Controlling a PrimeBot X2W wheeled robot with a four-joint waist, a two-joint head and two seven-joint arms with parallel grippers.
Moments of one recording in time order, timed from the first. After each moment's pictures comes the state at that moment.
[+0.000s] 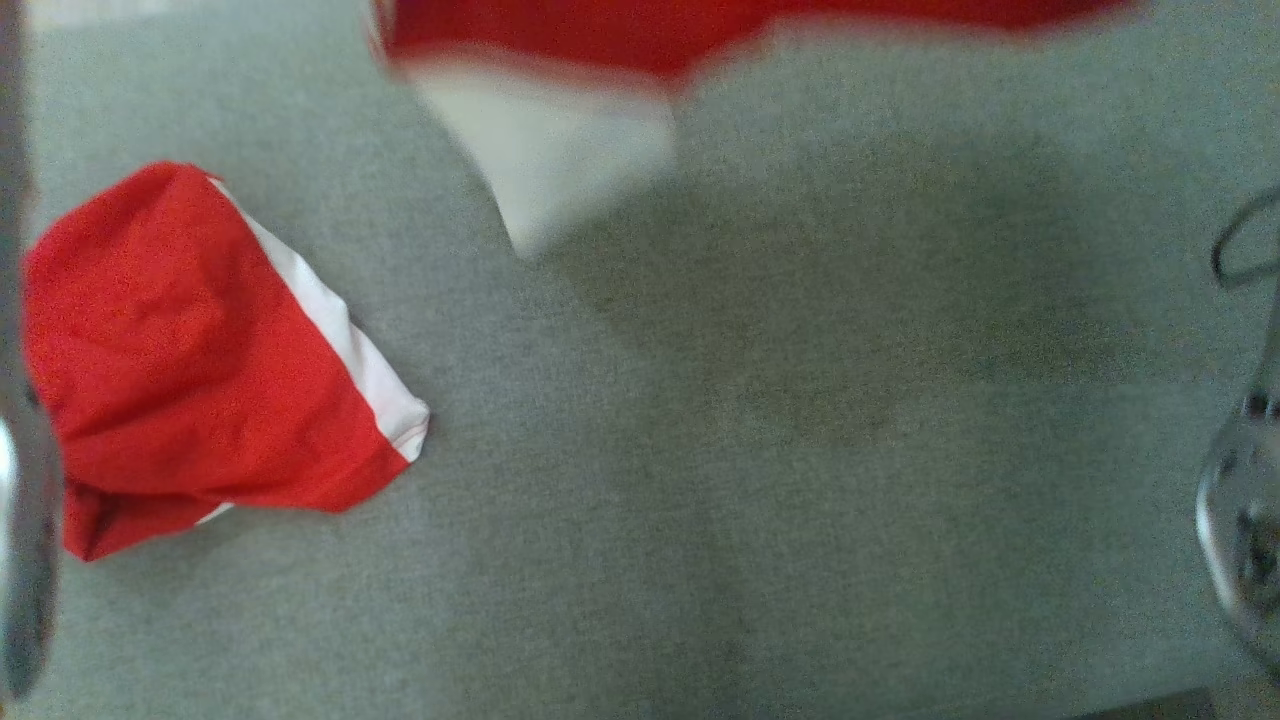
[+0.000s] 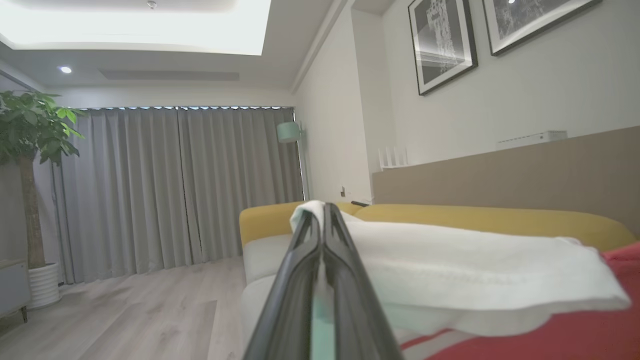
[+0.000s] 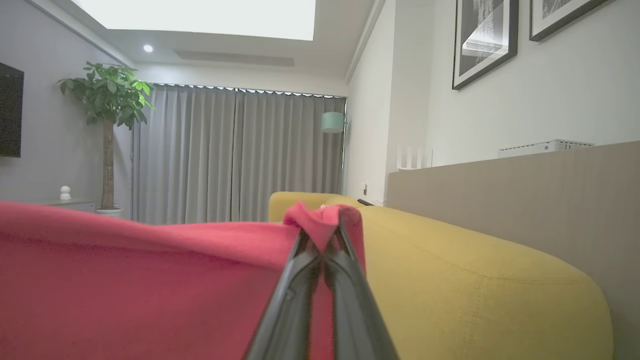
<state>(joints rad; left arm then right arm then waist) -1.34 0.29 -0.26 0.45 -0.37 -0.10 0.06 -1.13 -0.14 -0.11 0.38 0.05 0.13 -0.01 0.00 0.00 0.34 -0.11</state>
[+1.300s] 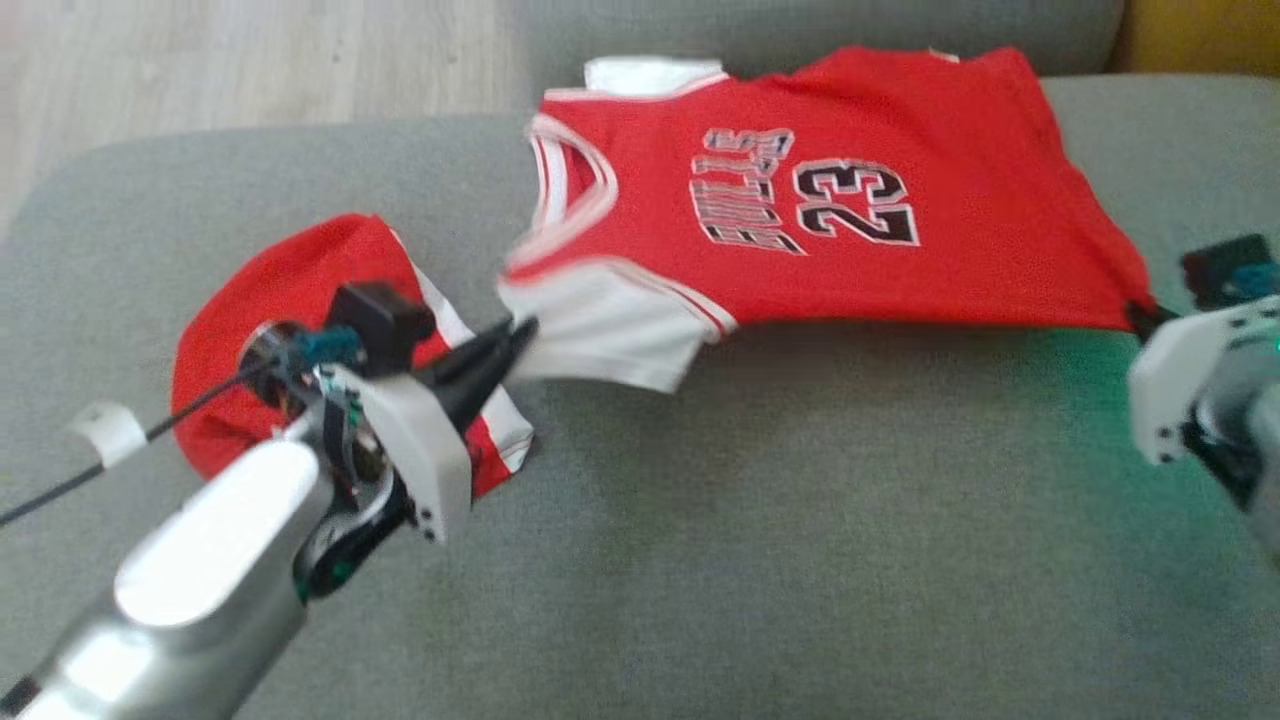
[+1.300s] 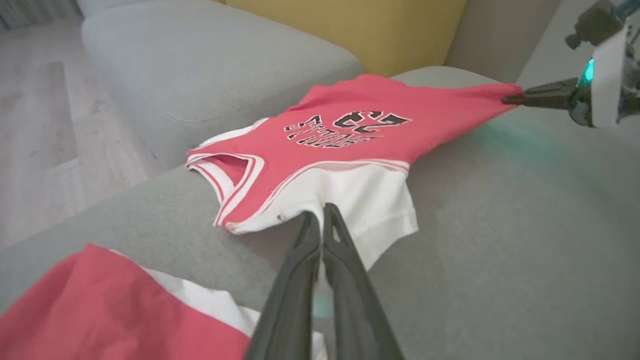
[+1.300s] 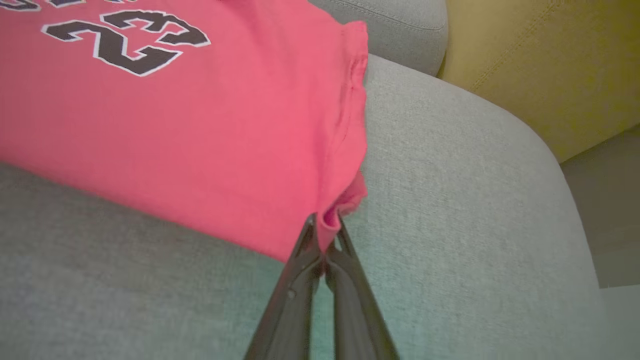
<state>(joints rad) -0.65 0.48 -0.86 0.26 -0.73 -0.13 0.20 -0.74 -0.45 0.56 1.06 0.37 0.13 0.08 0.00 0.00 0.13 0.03</state>
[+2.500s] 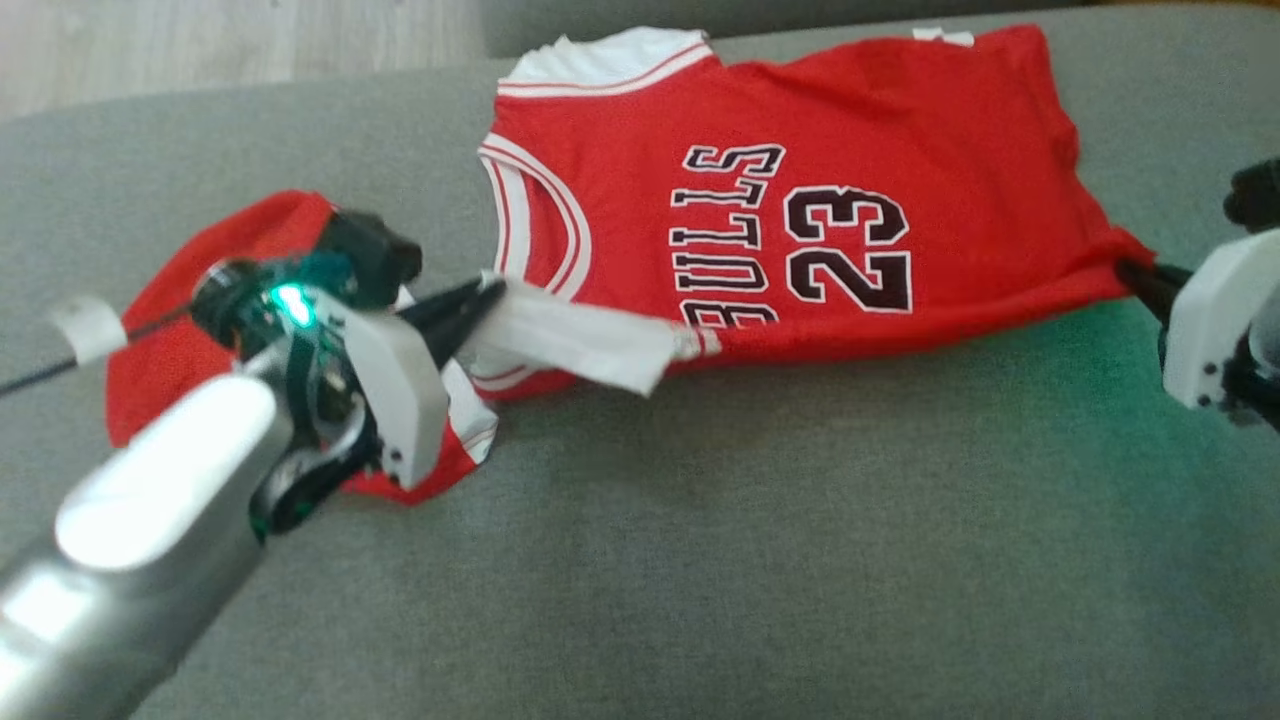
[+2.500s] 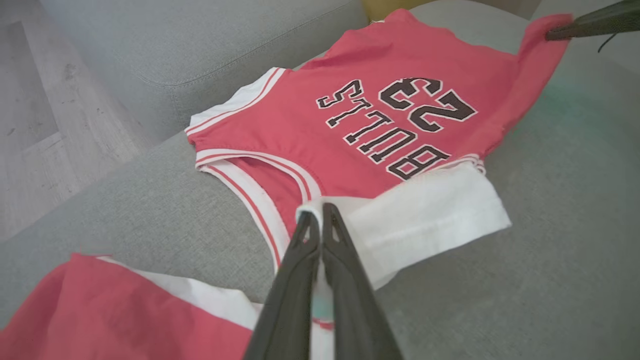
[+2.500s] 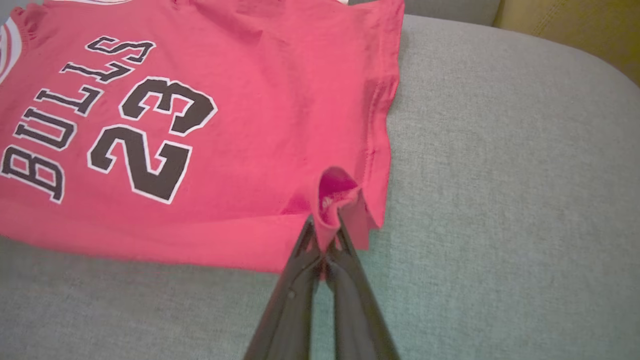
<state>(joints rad) -0.72 0.57 -0.90 0.15 -0.78 -0.10 0.41 -0.68 -0.70 0.70 0.57 0.86 0.13 0.42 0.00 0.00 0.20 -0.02</state>
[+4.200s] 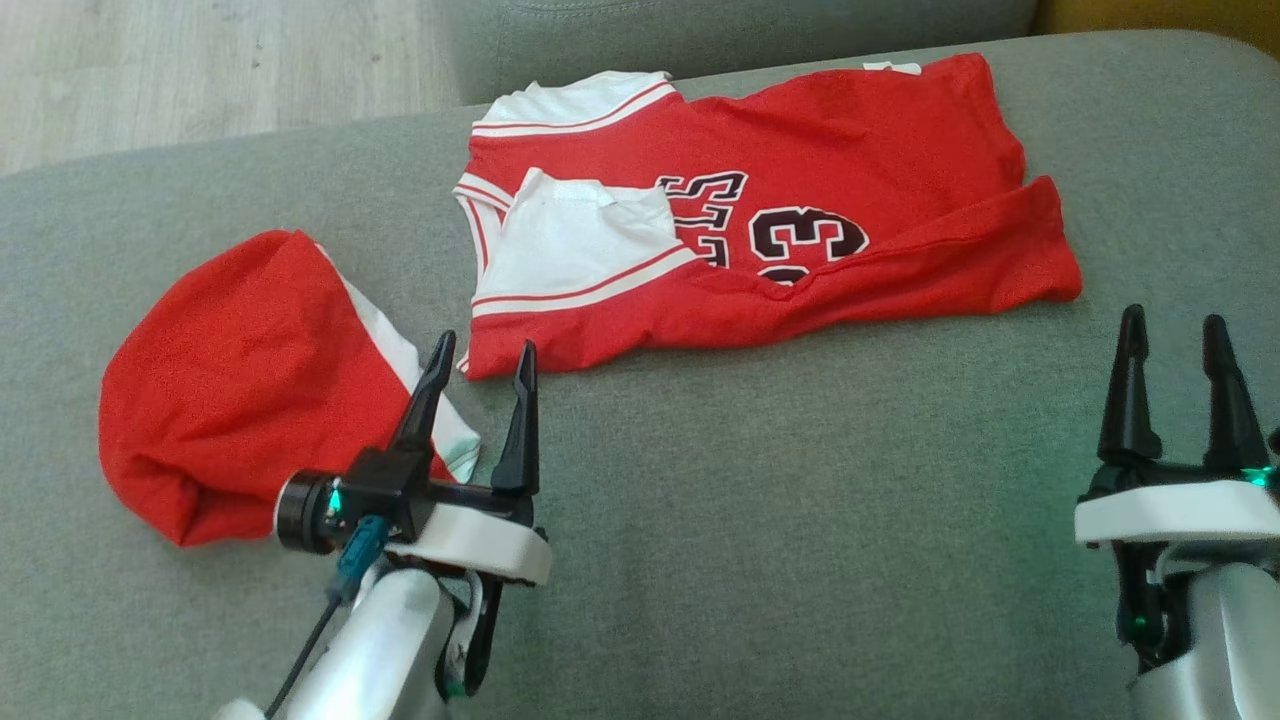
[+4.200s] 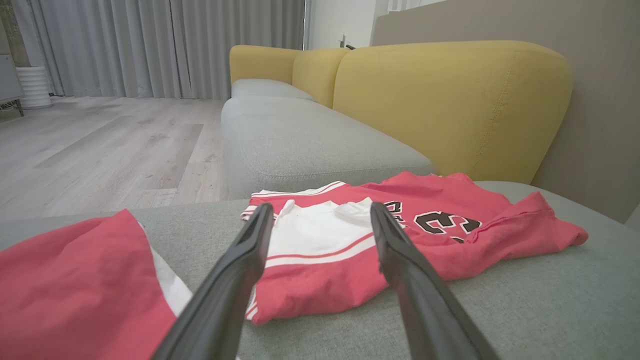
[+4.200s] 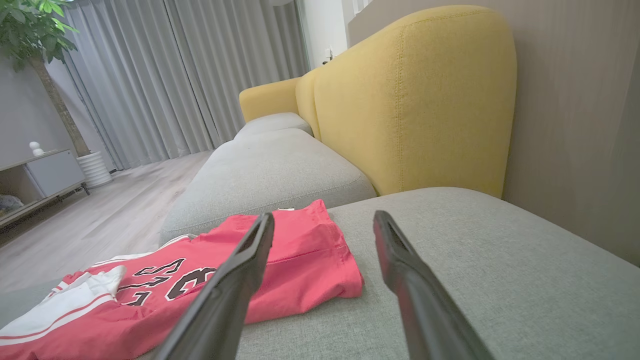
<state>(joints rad) -0.30 0.11 -0.49 0.35 -0.36 0.13 -0.26 -0.15 -0.07 -0.16 0.26 0.23 0.13 -0.25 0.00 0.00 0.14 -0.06</state>
